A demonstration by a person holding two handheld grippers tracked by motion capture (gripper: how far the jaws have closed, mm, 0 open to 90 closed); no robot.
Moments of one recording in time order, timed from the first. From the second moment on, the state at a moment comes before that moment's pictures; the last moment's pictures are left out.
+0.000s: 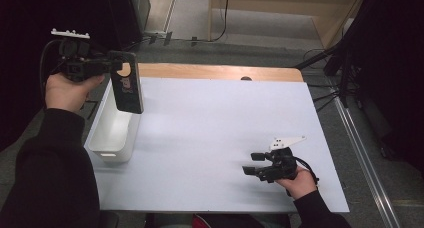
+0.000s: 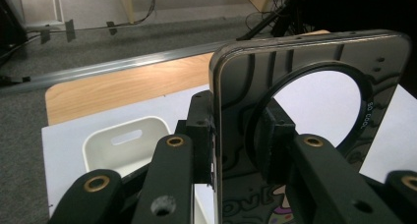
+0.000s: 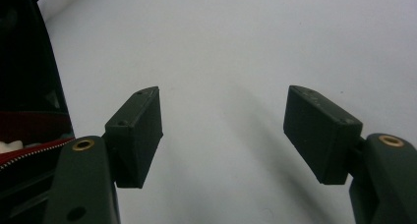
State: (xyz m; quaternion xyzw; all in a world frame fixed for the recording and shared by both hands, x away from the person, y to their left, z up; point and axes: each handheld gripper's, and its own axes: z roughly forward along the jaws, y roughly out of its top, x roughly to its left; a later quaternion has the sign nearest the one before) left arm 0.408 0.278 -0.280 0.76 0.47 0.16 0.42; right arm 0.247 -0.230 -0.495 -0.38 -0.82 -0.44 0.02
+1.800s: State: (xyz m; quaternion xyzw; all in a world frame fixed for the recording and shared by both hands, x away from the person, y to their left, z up) left arm 0.467 0.322 -0.313 0.72 0.52 0.22 0.41; right arm 0.241 -0.229 -0.498 -0.38 -0.82 -0.43 0.02
